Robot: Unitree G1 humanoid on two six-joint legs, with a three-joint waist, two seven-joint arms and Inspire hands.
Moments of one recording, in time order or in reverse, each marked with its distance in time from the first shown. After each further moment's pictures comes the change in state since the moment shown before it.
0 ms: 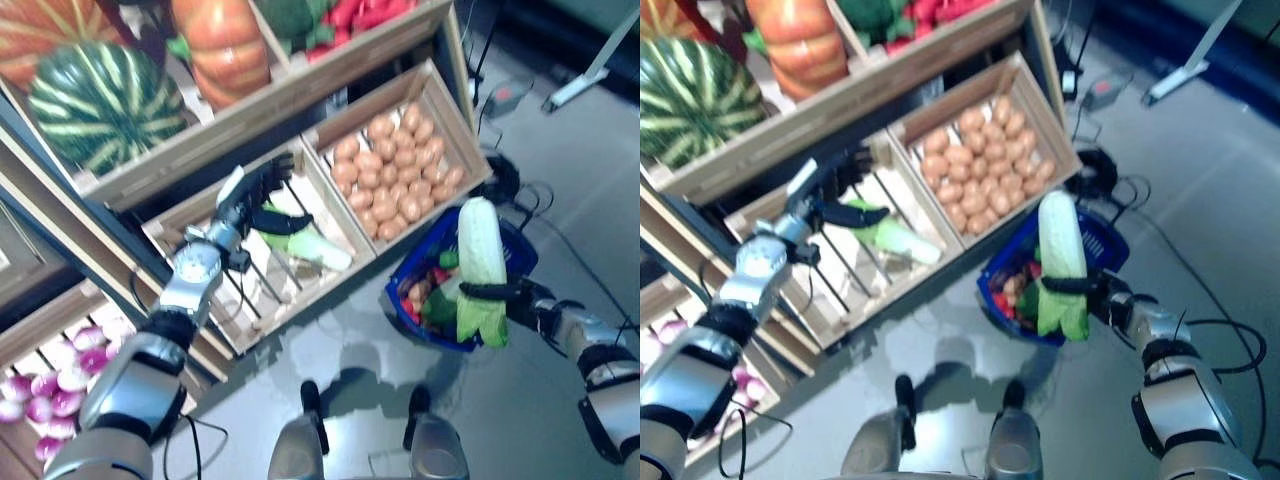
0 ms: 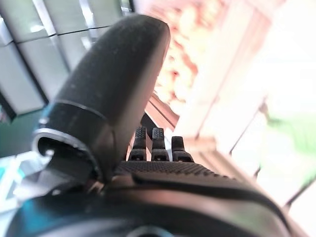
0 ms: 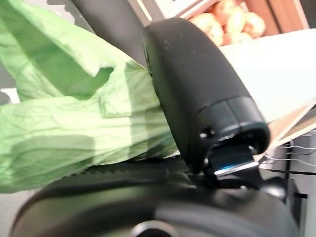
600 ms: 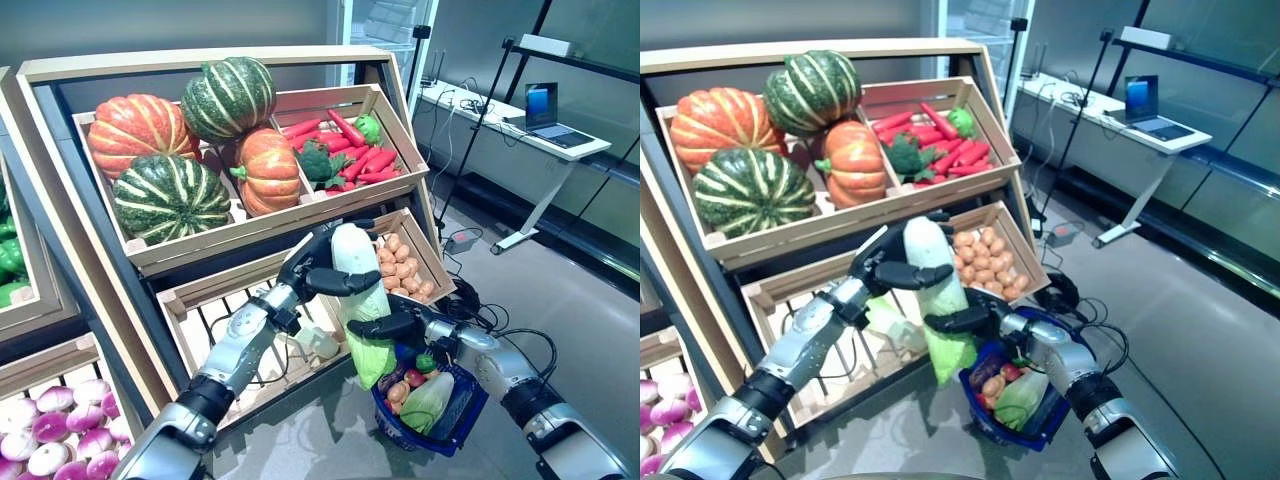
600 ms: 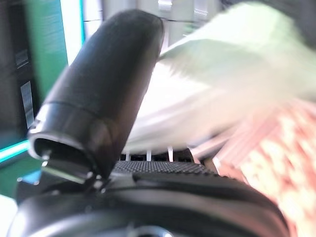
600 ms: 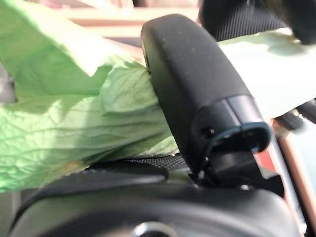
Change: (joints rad) left arm 0.509 -0.182 0.054 -0.482 -0.204 0.199 -0.243; right arm 0.370 0.249 0.090 -0.546 -0.016 0.066 0.053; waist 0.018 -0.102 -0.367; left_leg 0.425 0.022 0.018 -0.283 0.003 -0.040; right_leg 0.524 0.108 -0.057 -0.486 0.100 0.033
